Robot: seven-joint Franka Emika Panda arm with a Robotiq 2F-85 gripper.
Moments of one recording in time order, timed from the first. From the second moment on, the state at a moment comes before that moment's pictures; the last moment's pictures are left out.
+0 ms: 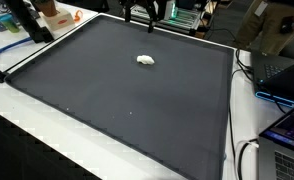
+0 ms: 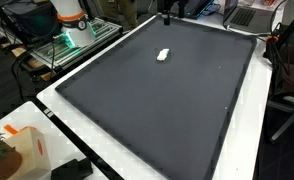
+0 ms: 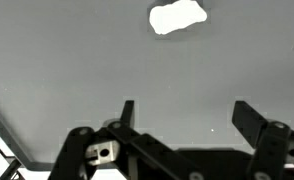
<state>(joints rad) 0.02 -0.02 0.21 -2.32 -0.24 2.48 0.52</state>
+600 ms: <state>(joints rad) 0.06 0.03 0.18 -2.25 -0.24 2.39 0.48</state>
